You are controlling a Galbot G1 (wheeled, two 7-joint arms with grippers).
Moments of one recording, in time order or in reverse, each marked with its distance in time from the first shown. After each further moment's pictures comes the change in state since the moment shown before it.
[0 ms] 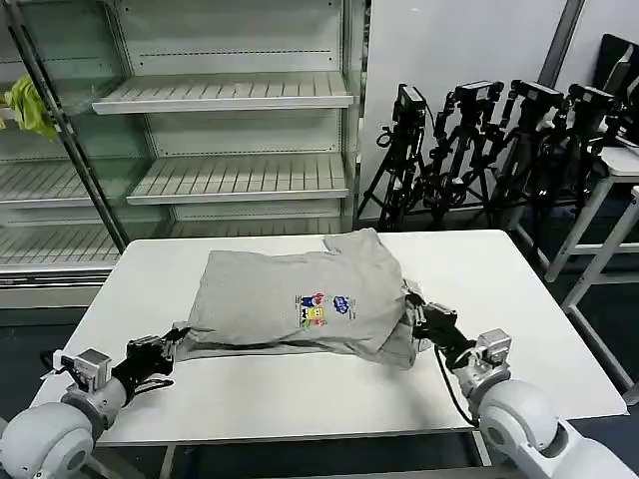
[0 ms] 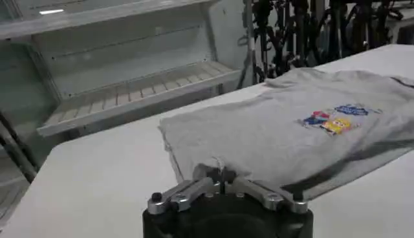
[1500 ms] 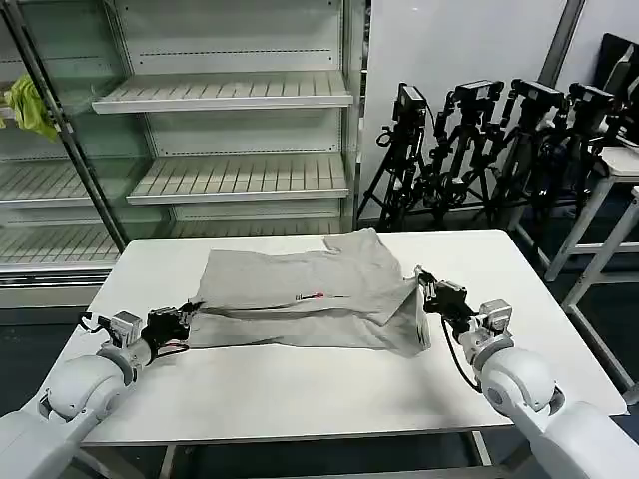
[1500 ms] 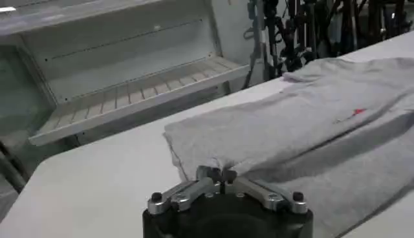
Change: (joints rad) left arm -0.417 -0.020 0.351 0.258 0.028 -0.014 0.012; right arm 0.145 0.019 -0.093 -0.160 -0.038 -0.028 0.004
